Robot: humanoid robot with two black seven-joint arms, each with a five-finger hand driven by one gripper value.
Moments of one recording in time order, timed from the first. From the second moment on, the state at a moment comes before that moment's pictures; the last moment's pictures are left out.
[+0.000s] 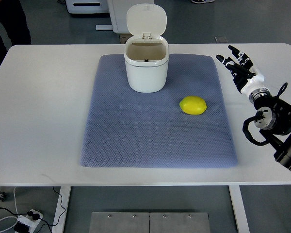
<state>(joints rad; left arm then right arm) -0.03 0.00 -0.10 -0.28 -0.02 0.19 -0.29 0.81 -0.22 0.64 0.69 -0.04 -0.05 0.33</state>
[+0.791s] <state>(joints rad) -0.02 0.00 -0.10 -0.27 -0.02 0.19 -0.30 0.81 -0.22 0.64 0.69 -0.04 -0.05 0.33</state>
